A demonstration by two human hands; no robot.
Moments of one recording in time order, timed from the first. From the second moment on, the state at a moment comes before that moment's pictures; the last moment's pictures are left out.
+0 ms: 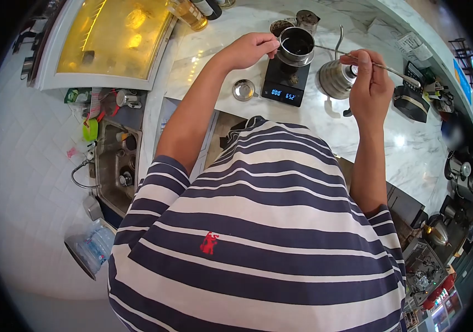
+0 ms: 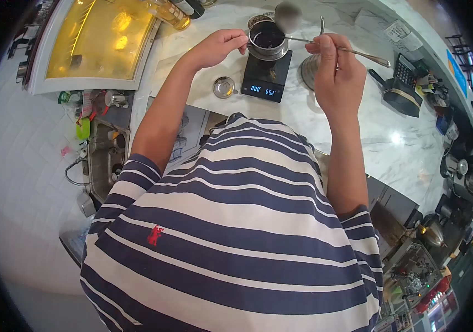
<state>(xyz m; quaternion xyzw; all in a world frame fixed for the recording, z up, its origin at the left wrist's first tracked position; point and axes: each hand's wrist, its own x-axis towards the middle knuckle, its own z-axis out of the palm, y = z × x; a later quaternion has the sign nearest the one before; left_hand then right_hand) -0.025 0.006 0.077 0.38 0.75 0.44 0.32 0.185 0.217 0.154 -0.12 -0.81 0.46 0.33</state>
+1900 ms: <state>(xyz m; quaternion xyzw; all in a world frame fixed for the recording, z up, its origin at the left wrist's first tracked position) -0.003 0.004 0.060 0.33 0.76 0.49 0.26 0.195 0.210 0.146 -0.08 -0.85 0.40 0.33</state>
